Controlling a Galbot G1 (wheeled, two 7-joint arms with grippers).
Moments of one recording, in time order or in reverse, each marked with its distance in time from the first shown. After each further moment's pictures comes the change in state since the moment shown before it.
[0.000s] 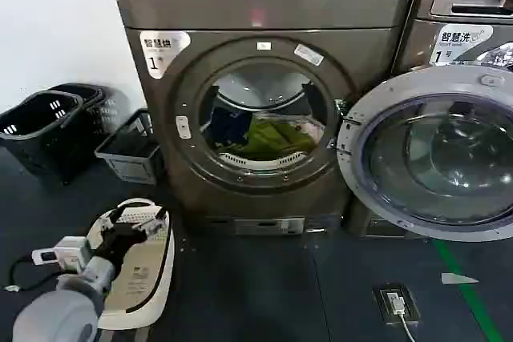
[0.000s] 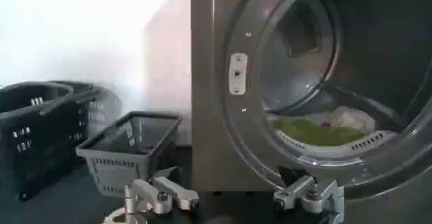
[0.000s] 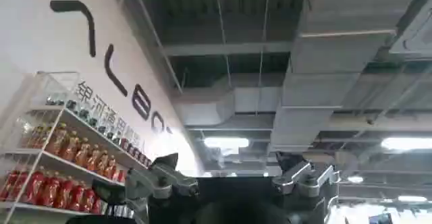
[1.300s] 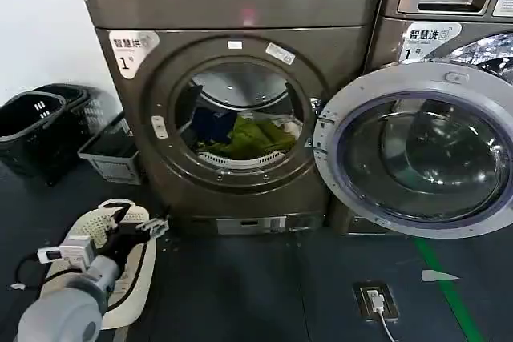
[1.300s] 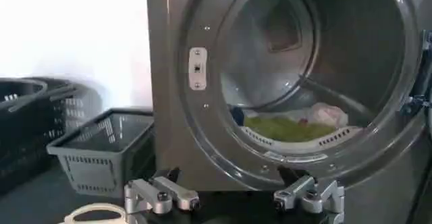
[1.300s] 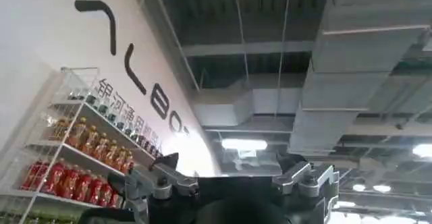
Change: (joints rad) left arm -0.011 -0.003 0.019 0.009 -0.001 0.000 -0.002; right arm 0.017 0.005 -0.024 0.009 -0.014 0.031 -0.069
